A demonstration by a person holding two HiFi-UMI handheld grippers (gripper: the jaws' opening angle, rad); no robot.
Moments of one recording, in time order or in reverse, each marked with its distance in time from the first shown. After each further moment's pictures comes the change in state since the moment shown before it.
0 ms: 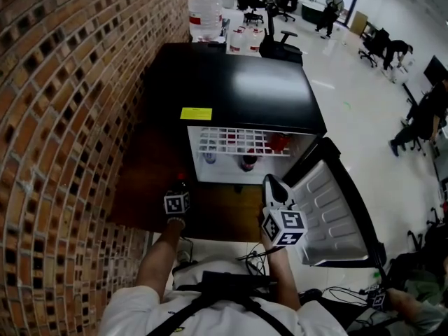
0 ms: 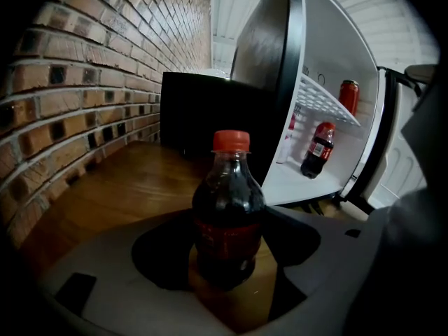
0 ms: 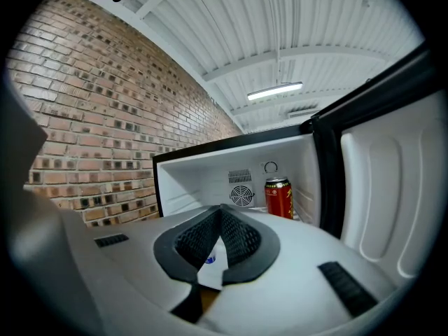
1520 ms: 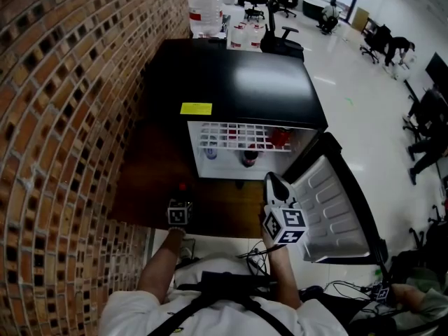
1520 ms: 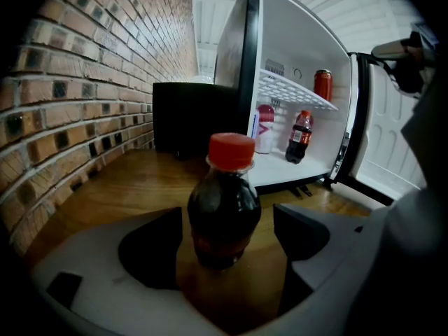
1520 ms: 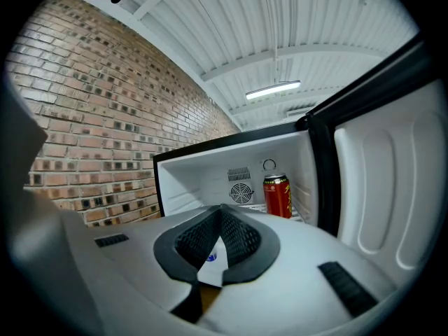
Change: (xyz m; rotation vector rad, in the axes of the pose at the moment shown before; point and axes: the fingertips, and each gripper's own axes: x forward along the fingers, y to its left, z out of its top) left arm -0.027 -0.018 -0.028 0.117 -0.042 -0.012; right arm -0.005 -0.001 -0.006 0.018 0.002 -0.002
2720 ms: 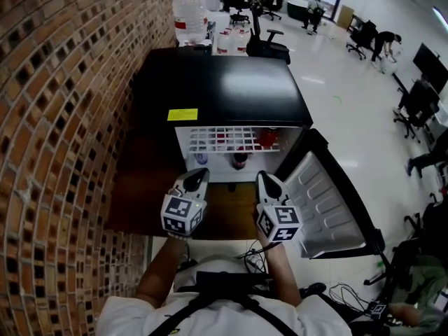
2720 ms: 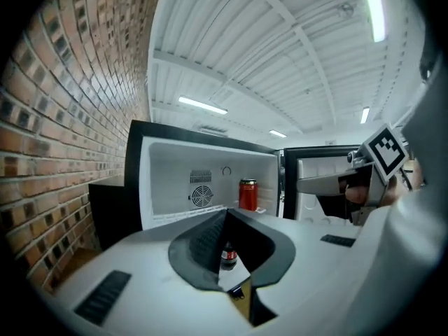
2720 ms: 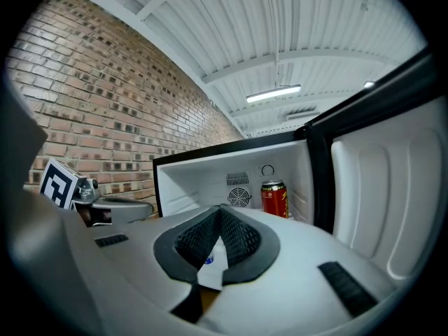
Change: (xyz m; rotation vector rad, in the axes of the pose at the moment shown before) left arm -0.154 -0.156 0.233 0.212 -0.458 -0.352; right arm -0.008 -0.001 0.009 -0.021 -0.017 -0.011
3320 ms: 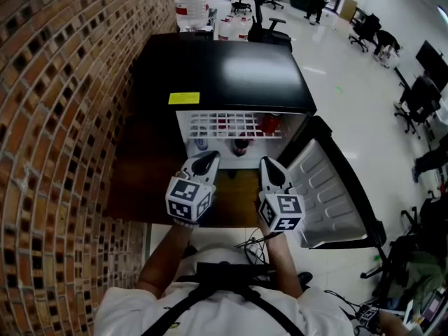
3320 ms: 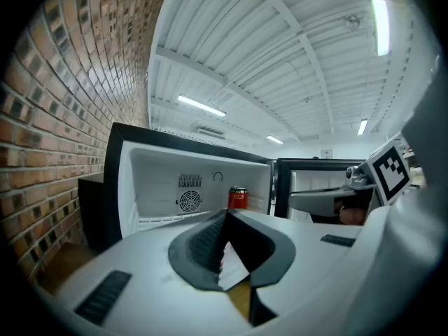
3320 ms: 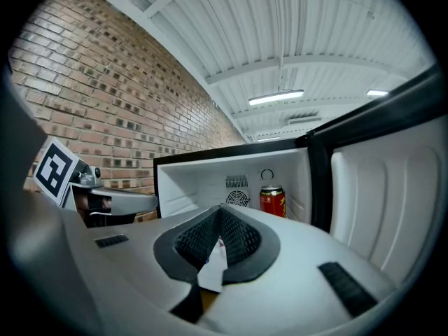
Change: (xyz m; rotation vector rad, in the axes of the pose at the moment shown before) left arm 0.012 -0.023 0.021 -0.055 -0.016 -0.058; right arm -0.002 0.001 0.008 -0.046 -0.012 -0.016
